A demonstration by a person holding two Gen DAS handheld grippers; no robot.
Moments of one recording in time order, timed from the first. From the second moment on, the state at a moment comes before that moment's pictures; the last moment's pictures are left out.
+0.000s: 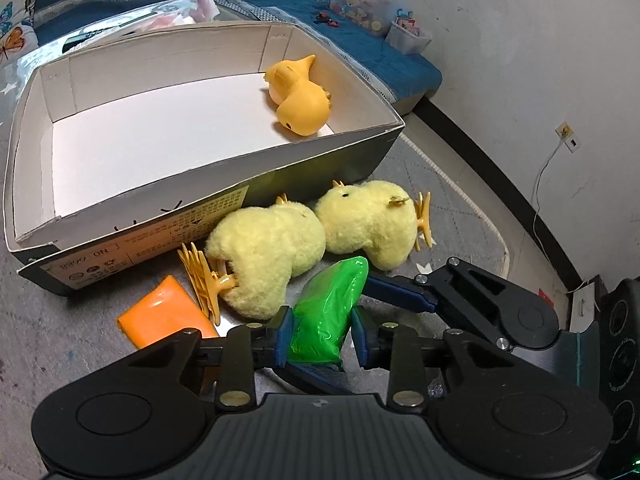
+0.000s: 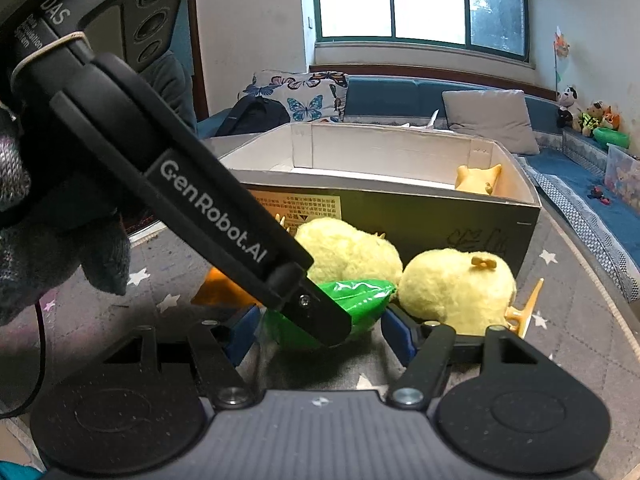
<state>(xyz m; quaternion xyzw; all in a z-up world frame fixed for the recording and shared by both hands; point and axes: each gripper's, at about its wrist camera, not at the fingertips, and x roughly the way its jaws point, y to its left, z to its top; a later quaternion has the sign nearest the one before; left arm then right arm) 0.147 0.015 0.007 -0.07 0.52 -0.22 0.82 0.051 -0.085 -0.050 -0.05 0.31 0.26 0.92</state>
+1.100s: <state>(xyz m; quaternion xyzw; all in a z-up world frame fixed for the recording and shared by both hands) 0.274 0.034 0.045 -0.20 0.47 -0.18 0.84 0.197 -0.086 0.000 -0.09 0.27 0.23 0.93</state>
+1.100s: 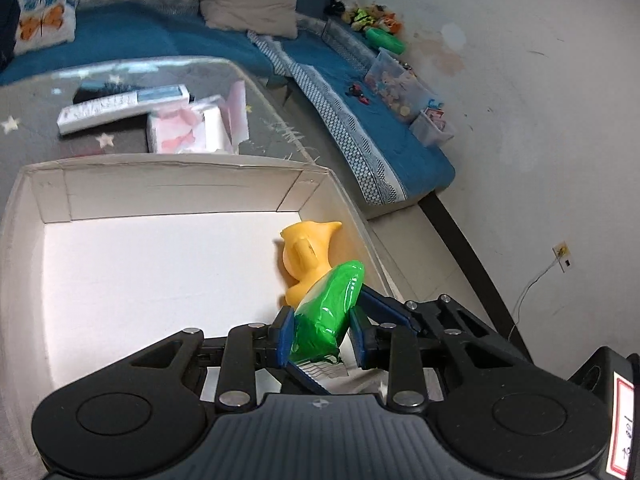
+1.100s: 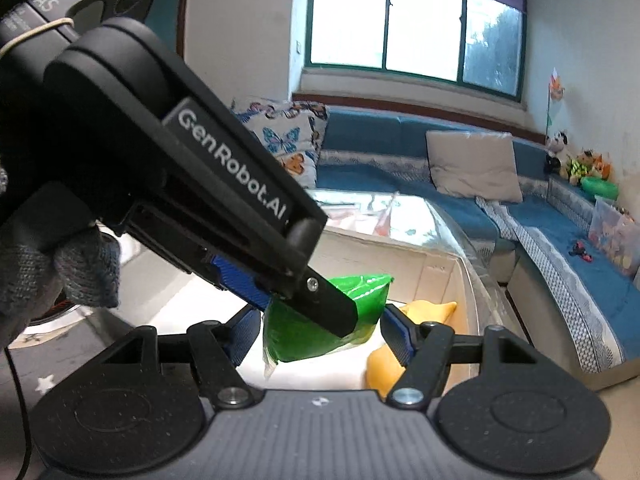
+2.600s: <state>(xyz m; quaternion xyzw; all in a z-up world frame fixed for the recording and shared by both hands) 0.224 0.024 0.053 -0.12 0.44 -0.16 0.87 0.147 -0.125 0.000 -0.04 0.26 0.23 0.94</state>
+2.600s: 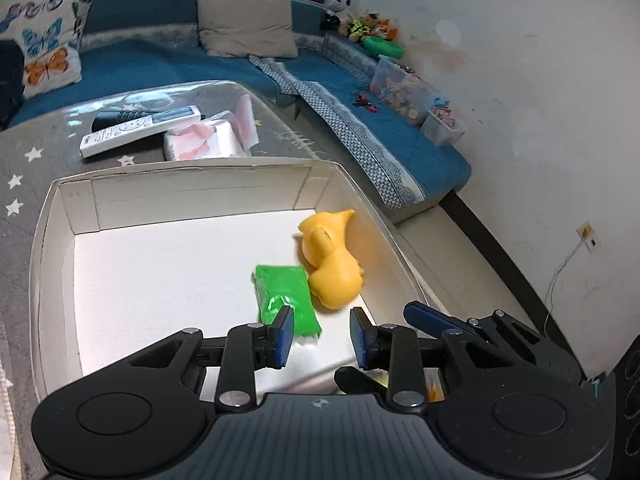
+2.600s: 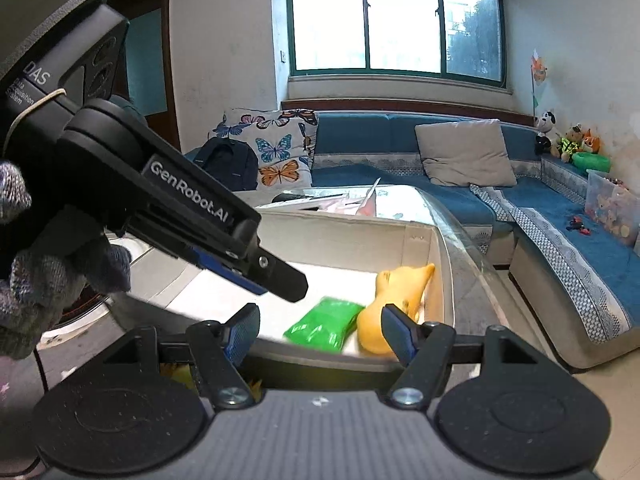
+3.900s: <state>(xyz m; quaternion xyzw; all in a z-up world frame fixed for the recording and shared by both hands) 0.202 -0.014 -0.001 -0.16 0.48 -0.20 0.84 0.096 -0.153 -0.041 -0.03 0.32 0.18 0.93</state>
